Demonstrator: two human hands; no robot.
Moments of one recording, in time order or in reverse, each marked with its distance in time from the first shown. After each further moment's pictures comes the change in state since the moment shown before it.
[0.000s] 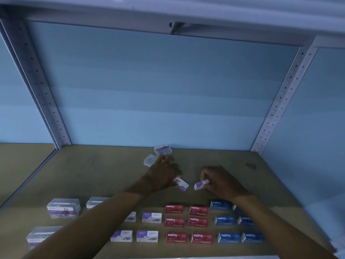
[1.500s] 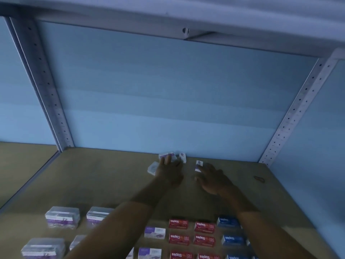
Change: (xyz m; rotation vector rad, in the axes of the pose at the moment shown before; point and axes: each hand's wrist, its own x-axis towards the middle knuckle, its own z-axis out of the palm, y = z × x) left_hand 0.053 -0.016 0.028 -0.126 -0.120 -0.397; right_hand 0.075 0.003 0.020 -0.126 -0.214 0.256
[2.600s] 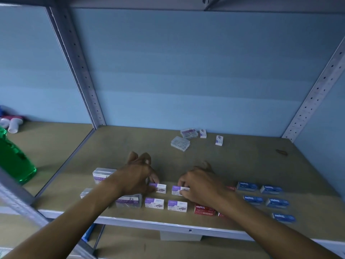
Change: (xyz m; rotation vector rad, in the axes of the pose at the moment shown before) left_hand -0.221 -0.093 -0.042 -0.212 -0.067 0.071; right_hand -0.136 -0.141 0.024 -0.034 0.111 -0.441
